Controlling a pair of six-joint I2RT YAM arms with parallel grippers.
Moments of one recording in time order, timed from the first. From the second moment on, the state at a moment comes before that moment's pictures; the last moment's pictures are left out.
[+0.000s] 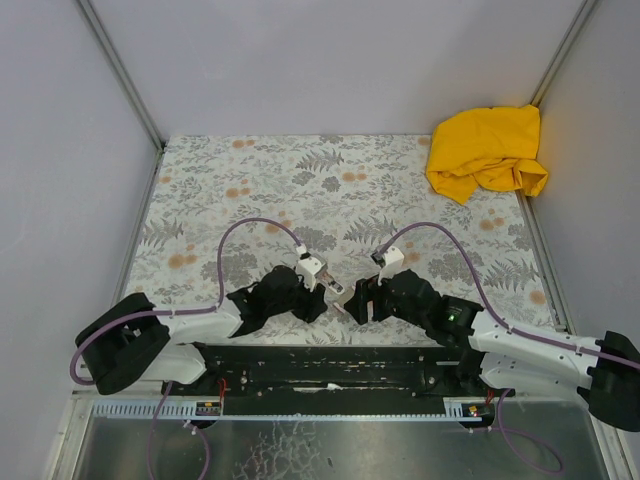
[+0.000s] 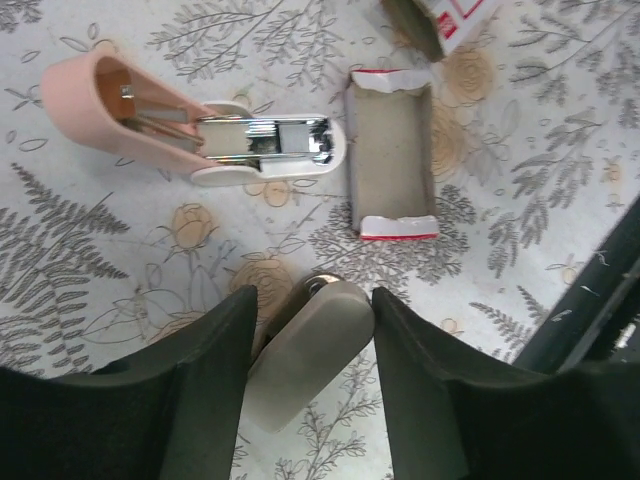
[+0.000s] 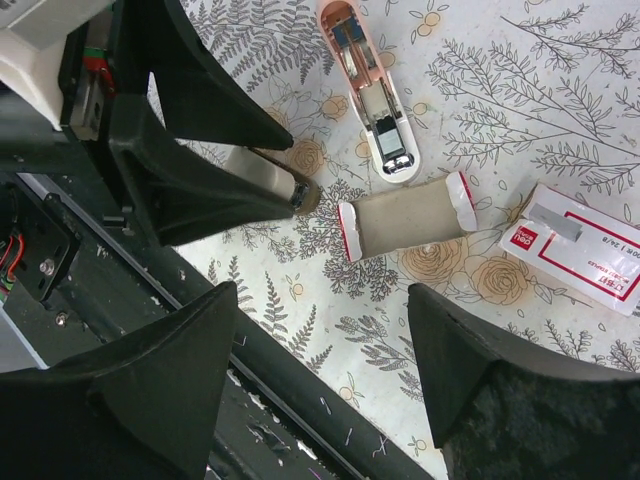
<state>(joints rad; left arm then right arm) -0.89 1.30 0.38 0.32 0.08 -0.24 1.02 0.93 0.46 -0.08 0.14 0.55</state>
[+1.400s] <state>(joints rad) -1.13 1.28 0.43 0.01 -0.29 -0.58 1.02 0.91 0.46 -0.13 0.20 0.62</state>
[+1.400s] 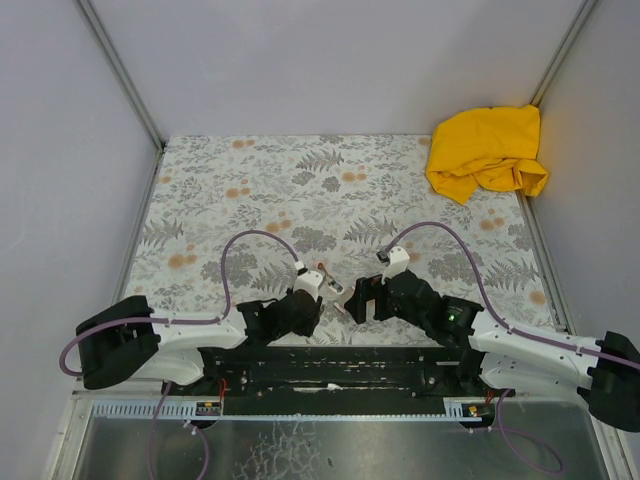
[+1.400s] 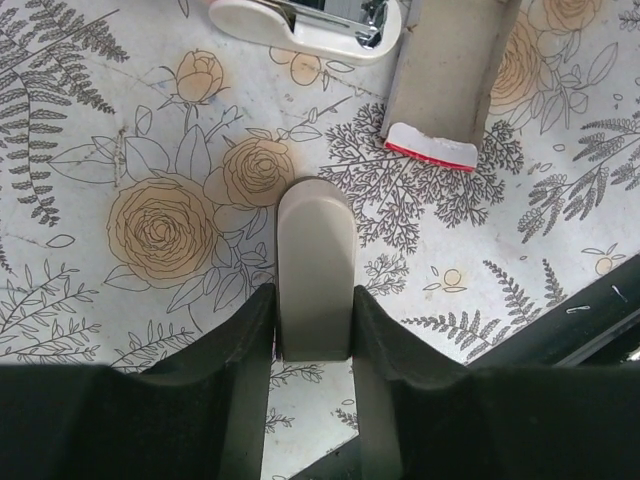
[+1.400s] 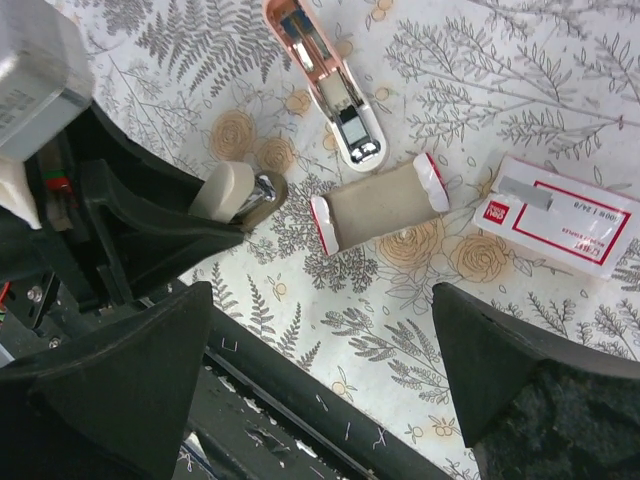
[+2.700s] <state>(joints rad) -1.16 0.95 0.23 0.33 -0.05 -0.64 1.01 1.21 0.36 0.35 -0.09 1.21</state>
